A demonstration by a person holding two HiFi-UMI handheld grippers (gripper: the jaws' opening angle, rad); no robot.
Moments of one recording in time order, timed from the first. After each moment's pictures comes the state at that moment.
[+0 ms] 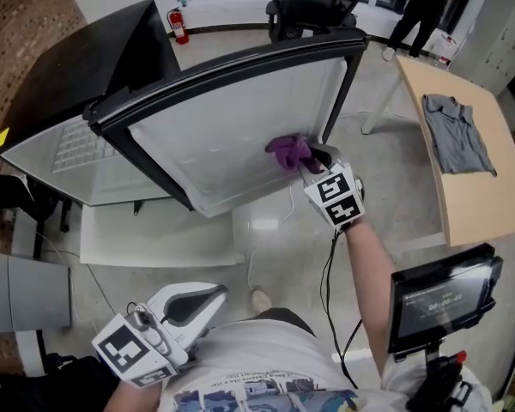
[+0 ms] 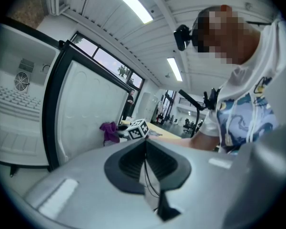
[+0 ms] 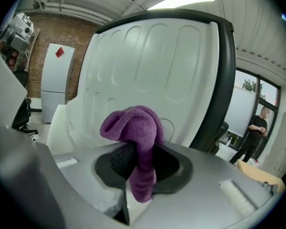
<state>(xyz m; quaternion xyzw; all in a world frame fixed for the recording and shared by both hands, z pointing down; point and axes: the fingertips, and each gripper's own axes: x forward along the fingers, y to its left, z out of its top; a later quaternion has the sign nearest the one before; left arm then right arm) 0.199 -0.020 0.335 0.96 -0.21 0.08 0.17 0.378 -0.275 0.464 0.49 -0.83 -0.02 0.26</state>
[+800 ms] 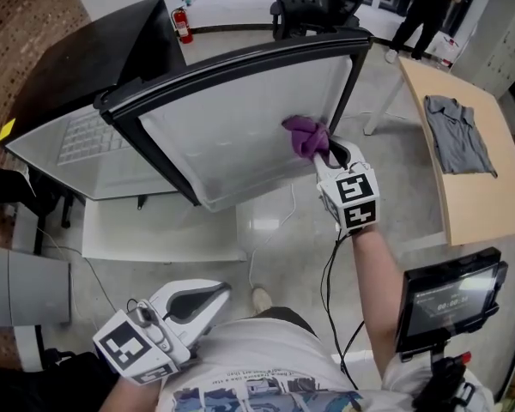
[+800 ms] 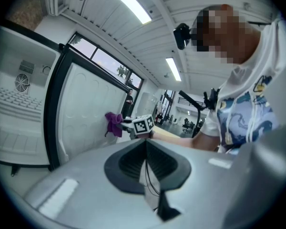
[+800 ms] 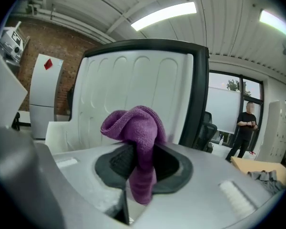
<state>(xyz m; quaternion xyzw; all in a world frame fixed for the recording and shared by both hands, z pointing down) 0.195 -0.010 0.333 0.96 -0.21 0.08 0.17 0.392 -0.259 0.408 0.55 -0.81 -0.02 0.18</state>
